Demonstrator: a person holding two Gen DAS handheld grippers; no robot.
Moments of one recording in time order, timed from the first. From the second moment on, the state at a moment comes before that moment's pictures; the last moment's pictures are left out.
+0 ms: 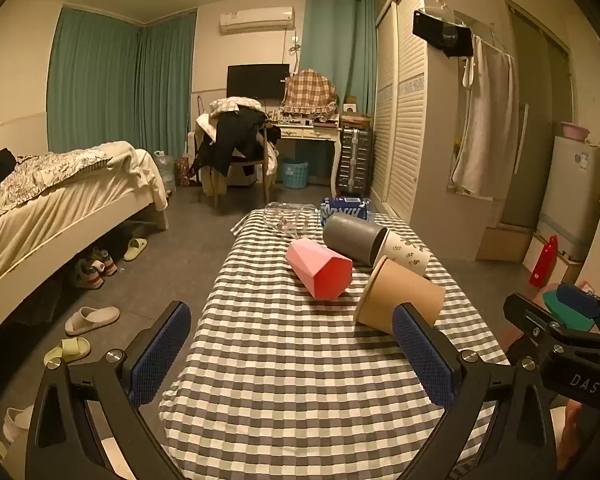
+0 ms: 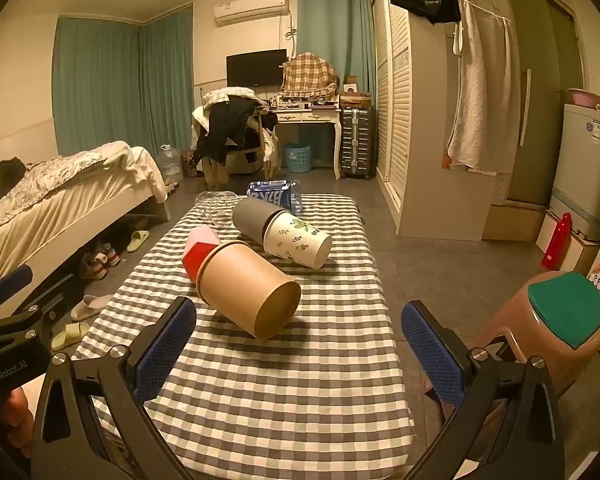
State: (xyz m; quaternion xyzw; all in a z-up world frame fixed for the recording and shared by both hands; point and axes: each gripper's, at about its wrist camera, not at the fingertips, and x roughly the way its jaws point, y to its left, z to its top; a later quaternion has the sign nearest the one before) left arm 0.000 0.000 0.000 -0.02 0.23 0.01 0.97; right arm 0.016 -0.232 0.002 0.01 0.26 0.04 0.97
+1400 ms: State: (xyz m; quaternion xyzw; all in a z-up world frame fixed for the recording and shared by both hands) left arm 0.000 0.002 -0.002 -0.02 0.22 0.00 0.97; right arm 0.014 -0.226 0.002 0.01 0.26 0.04 0.97
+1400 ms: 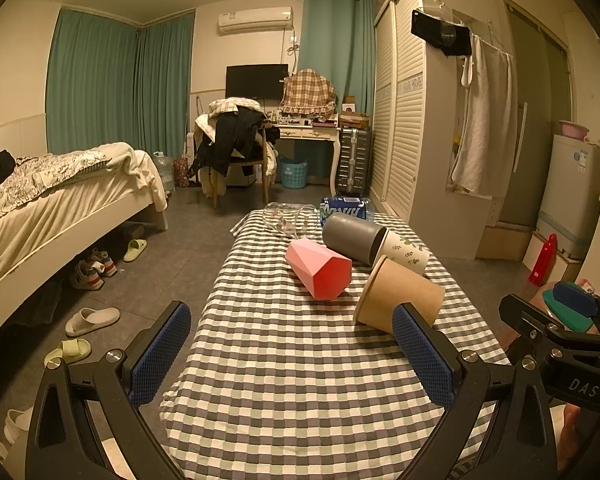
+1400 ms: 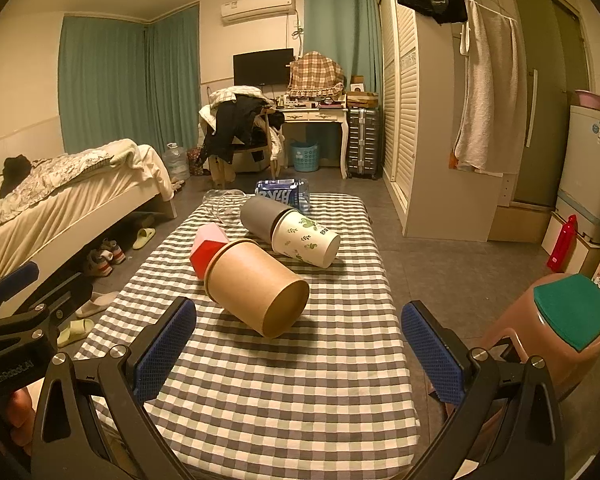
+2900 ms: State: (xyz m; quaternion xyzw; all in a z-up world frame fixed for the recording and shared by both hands) left arm -0.002 0.007 -0.002 -0.02 0.23 0.01 0.97; right arm 0.013 -0.223 0.002 0.00 0.26 0.05 0.97
